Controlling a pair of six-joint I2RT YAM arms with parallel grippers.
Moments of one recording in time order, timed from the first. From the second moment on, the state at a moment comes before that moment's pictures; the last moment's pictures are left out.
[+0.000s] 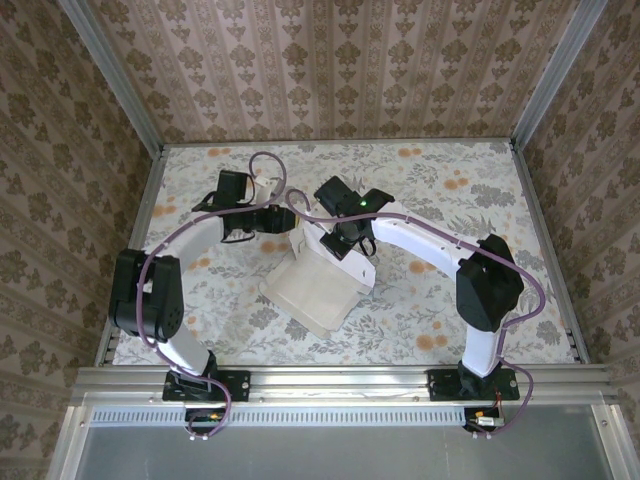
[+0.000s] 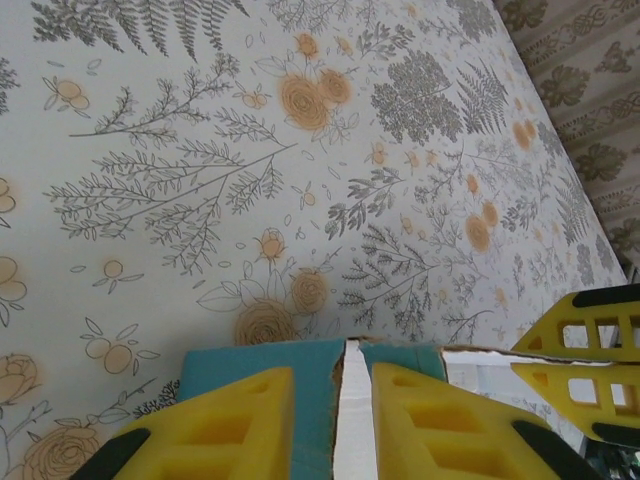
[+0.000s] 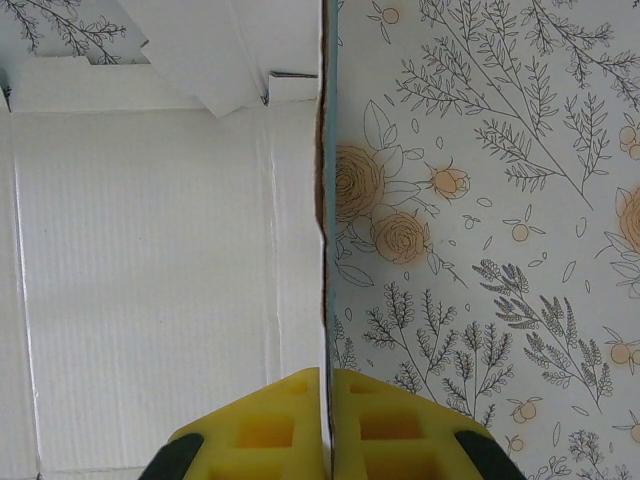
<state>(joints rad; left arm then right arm) -0.29 1.63 1.08 -0.31 0.77 -0.12 0.73 1.84 1.56 -0.87 0.02 -0.13</state>
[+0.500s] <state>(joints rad) -0.29 1.63 1.08 -0.36 0.74 -0.08 0.73 1.84 1.56 -0.87 0.02 -0.13</state>
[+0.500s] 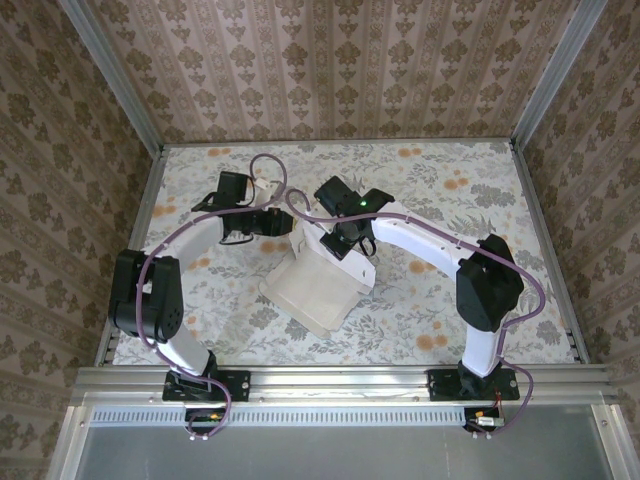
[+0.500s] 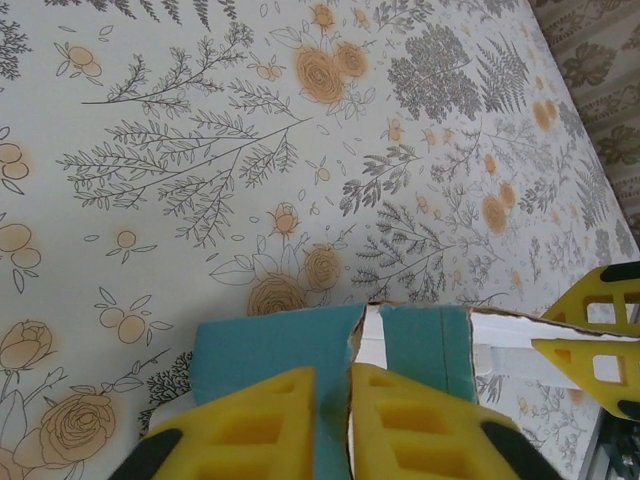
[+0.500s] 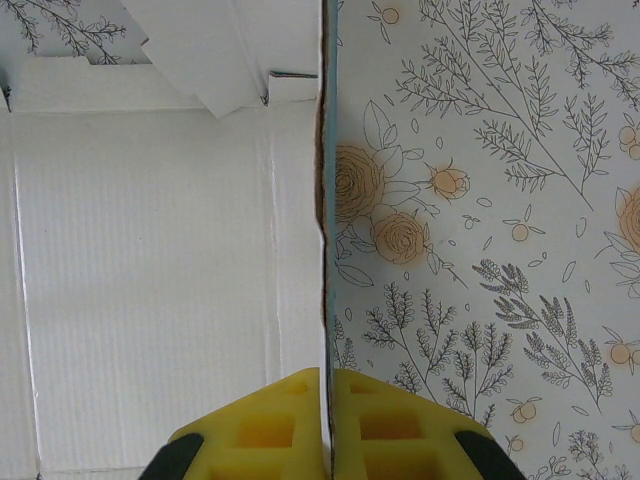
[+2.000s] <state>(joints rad) -0.34 1.62 1.09 -0.39 0.69 -0.01 0.55 1.81 1.36 -0.22 -0.31 0.51</state>
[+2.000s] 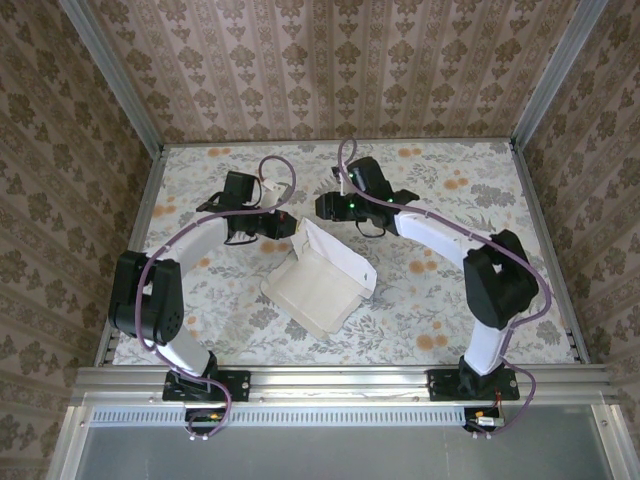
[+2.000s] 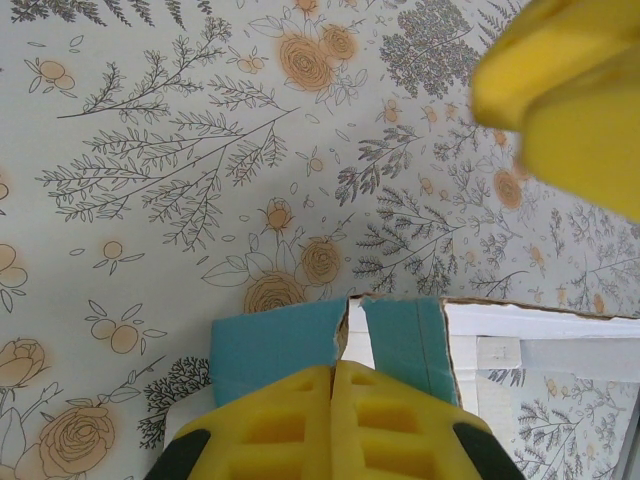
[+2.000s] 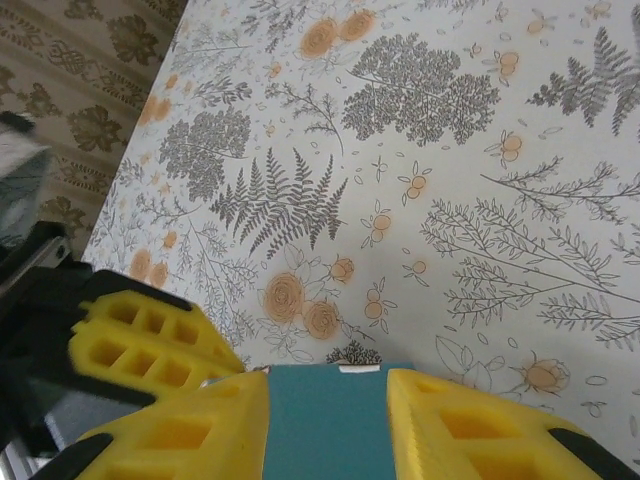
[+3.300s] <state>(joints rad) -0.34 1.62 1.09 -0.40 0.68 -0.01 0.58 1.93 1.33 -0.02 -0.41 0.56</state>
